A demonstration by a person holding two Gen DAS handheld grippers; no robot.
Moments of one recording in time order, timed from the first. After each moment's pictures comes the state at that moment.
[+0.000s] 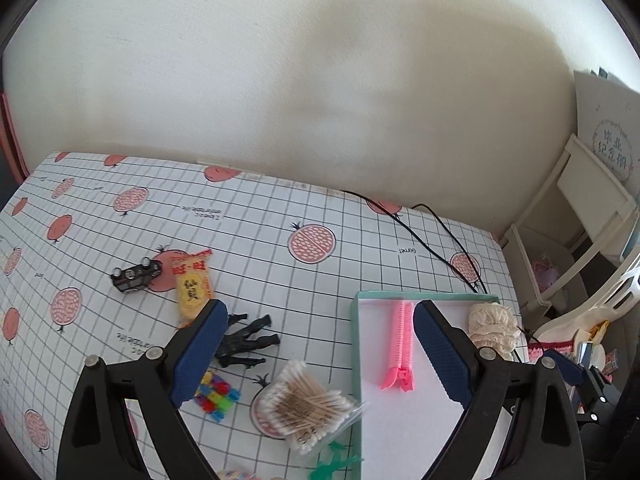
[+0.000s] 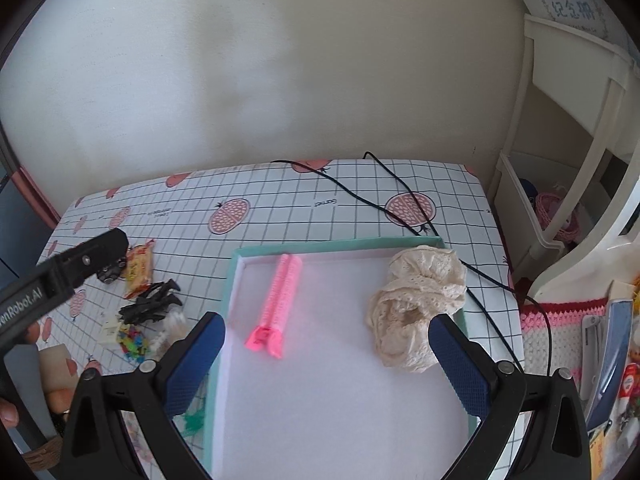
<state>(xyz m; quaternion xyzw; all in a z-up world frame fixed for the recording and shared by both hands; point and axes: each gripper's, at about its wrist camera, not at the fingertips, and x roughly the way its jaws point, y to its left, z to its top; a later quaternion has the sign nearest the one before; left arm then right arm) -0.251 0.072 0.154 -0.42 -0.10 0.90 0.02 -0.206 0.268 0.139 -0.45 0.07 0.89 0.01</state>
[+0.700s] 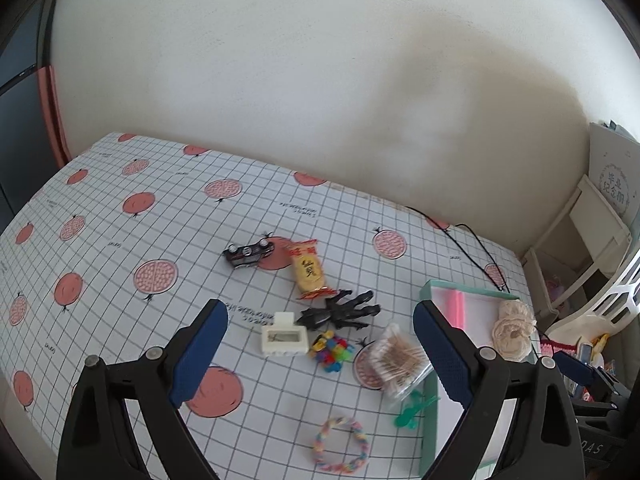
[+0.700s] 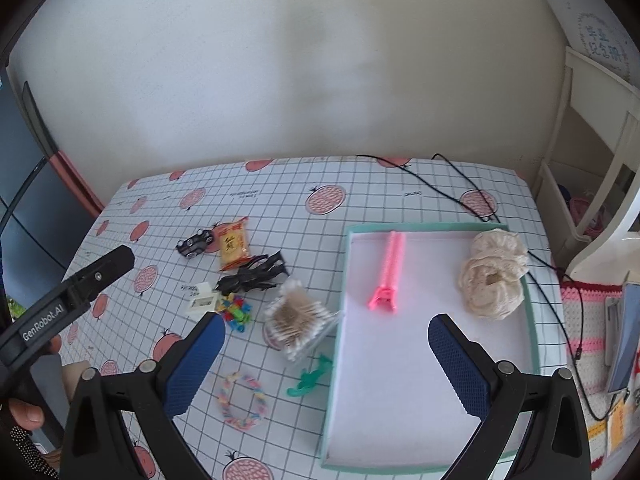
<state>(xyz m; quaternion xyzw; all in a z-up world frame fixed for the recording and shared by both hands) -0.167 -0.036 0.170 -0.39 -0.13 0.91 -0.03 -0.156 0.170 0.180 -0.45 0.07 0.89 -0.06</state>
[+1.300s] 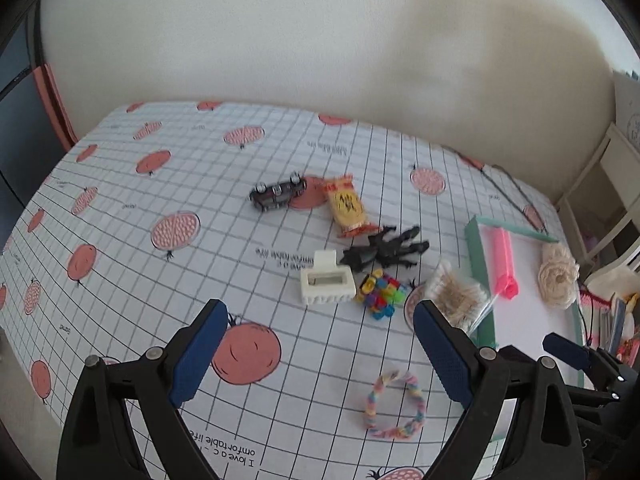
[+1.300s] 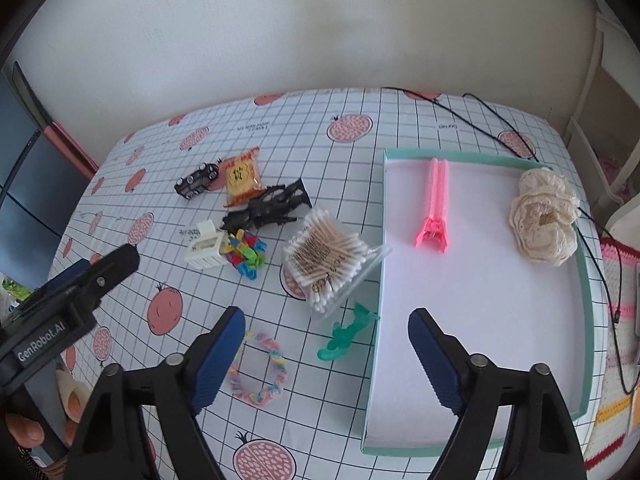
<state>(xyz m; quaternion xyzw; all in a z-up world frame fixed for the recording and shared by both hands) -0.164 -0.042 0.116 -0.48 -0.08 0.87 -0.04 -0.159 0.134 0.118 -0.53 0.07 0.84 -0.07</state>
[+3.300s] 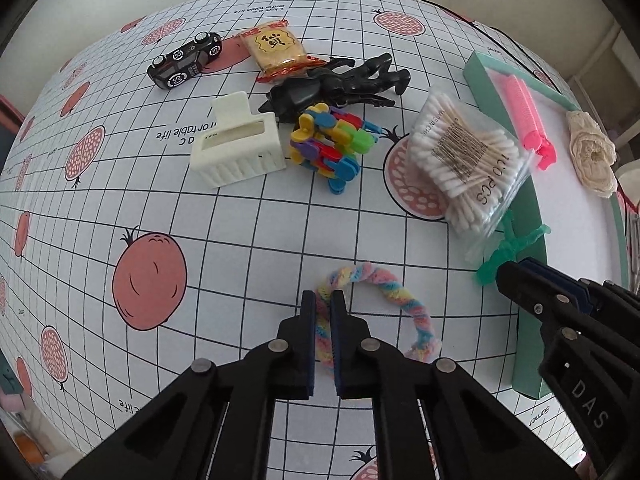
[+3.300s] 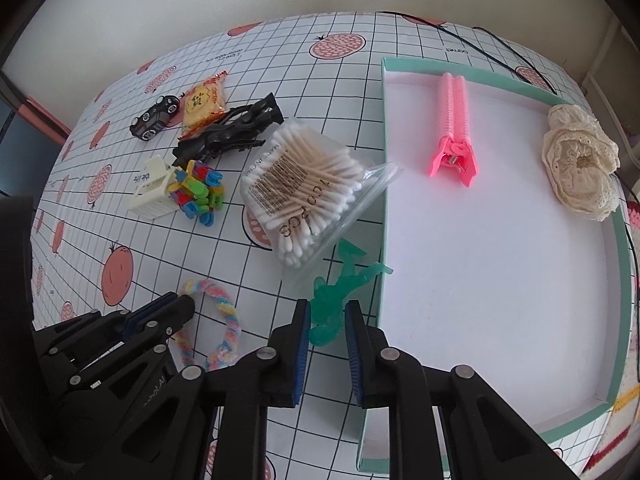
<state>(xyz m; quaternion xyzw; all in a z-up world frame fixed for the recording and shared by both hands) -0.174 0.020 0.025 -0.63 -0.02 0.78 0.01 -0.161 0.141 0.034 -0.60 0.06 0.79 -0.06</state>
